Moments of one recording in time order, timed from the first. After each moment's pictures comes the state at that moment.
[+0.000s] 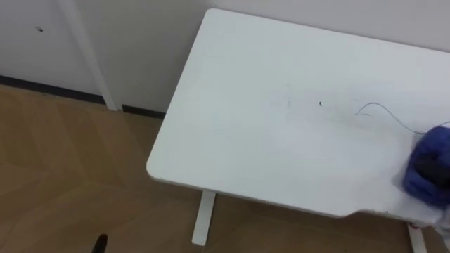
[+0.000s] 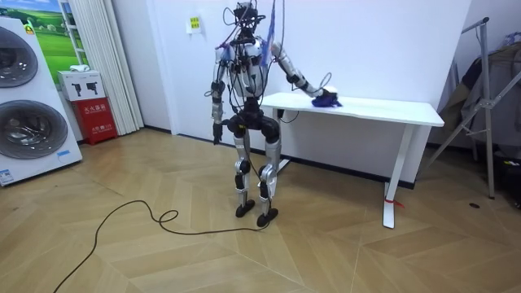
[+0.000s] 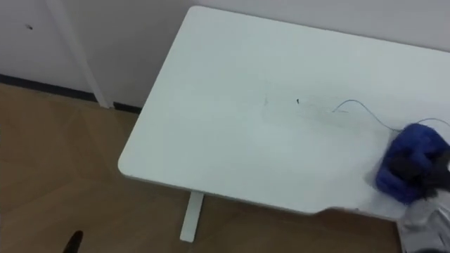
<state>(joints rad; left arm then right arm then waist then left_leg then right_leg) 0.18 0.29 0.03 1.00 0.03 0.00 0.04 -0.36 -0.54 0.10 0.93 -0.58 0.02 -0.46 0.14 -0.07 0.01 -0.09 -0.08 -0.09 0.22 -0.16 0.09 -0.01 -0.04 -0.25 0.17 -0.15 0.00</state>
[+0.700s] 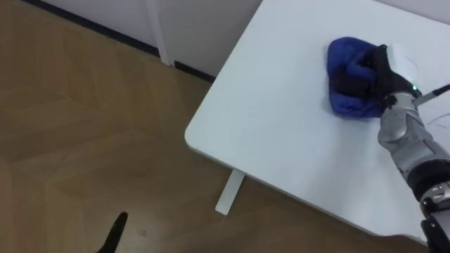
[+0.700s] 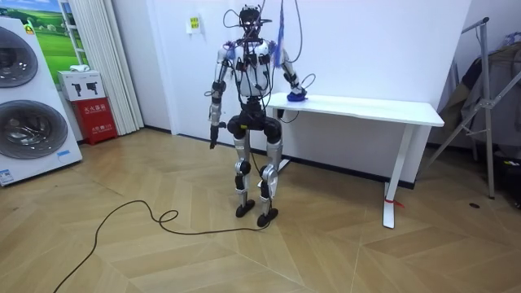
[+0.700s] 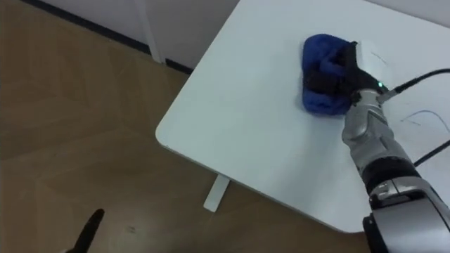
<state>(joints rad) 0.03 0.32 -0.08 1.05 -0.08 0.01 0.03 -0.62 -0.51 0.19 1.10 -0.33 -0.16 -0.39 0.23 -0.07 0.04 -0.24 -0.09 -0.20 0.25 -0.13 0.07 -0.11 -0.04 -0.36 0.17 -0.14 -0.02</state>
